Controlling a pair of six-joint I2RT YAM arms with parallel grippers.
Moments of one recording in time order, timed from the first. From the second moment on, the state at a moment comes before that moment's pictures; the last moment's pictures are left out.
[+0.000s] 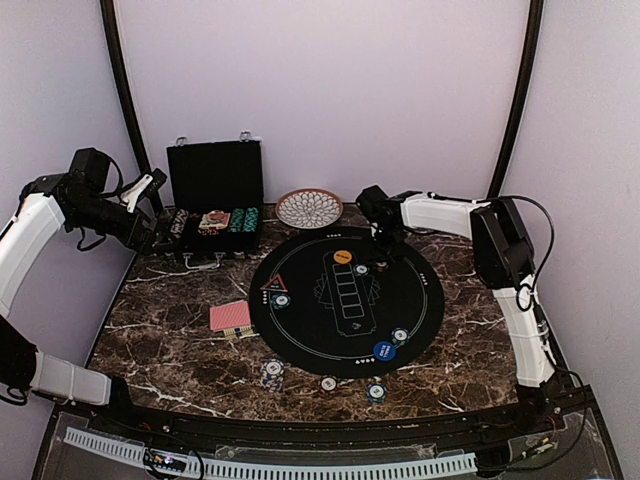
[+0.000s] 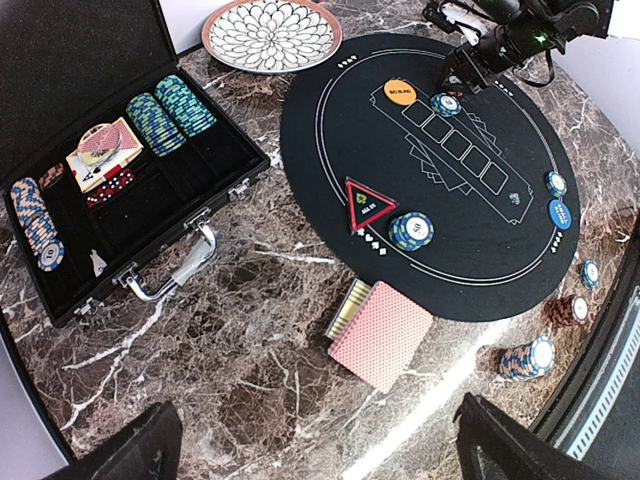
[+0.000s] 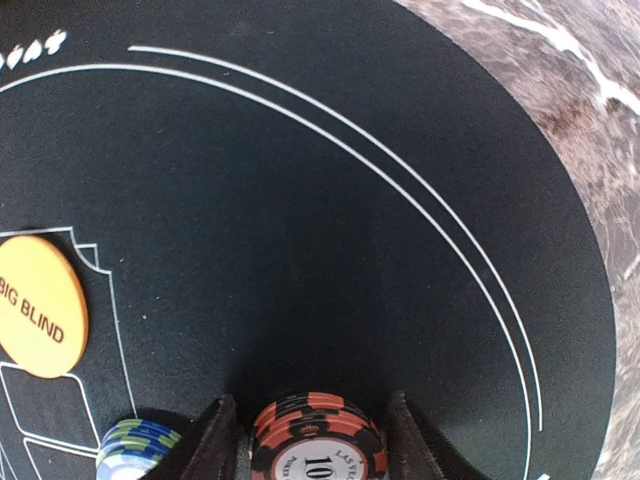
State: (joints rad) left arm 0.01 1.23 1.32 -1.06 0.54 0.46; right arm 0.57 2.35 1.93 -0.81 0.21 0.41
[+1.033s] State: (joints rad) left arm 0.01 1.23 1.32 -1.06 0.54 0.46; right arm 0.94 1.82 1.64 -0.78 0.27 0.42
